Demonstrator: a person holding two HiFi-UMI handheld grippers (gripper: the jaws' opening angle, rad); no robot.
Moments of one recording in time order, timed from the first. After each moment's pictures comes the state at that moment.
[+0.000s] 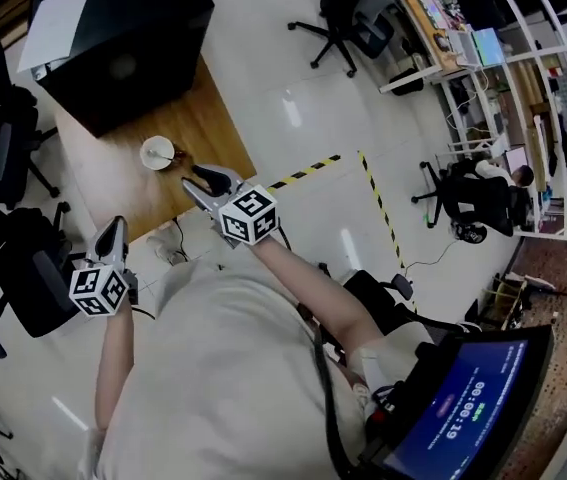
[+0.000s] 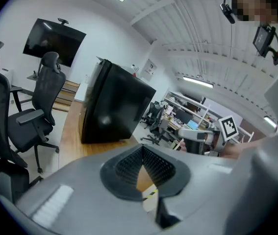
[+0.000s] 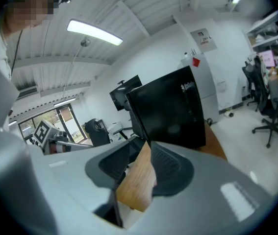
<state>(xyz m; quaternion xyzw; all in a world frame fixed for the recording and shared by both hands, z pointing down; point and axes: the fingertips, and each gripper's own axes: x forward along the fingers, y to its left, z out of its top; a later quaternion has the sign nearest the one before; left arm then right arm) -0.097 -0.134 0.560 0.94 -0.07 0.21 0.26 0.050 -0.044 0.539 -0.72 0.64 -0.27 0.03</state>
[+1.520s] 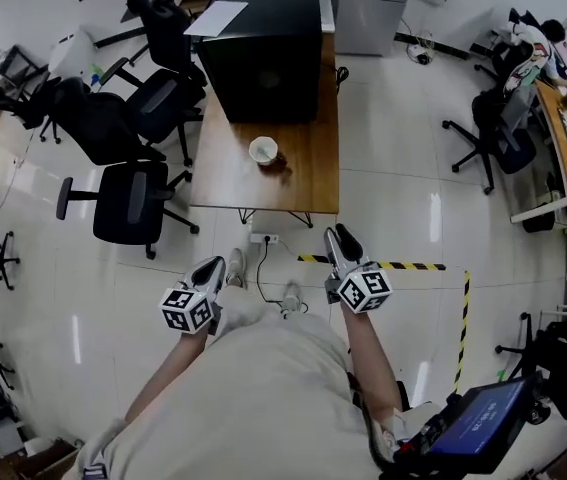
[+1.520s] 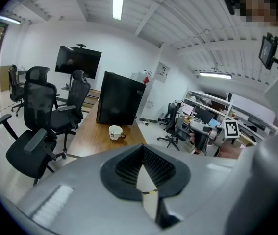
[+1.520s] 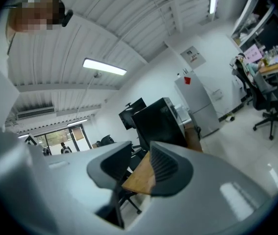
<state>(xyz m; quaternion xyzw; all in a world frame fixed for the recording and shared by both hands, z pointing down) -0.162 0.173 0.546 0.92 -0.24 0.21 0.24 0.102 0.256 0.526 -0.70 0.67 -0.19 0.15</state>
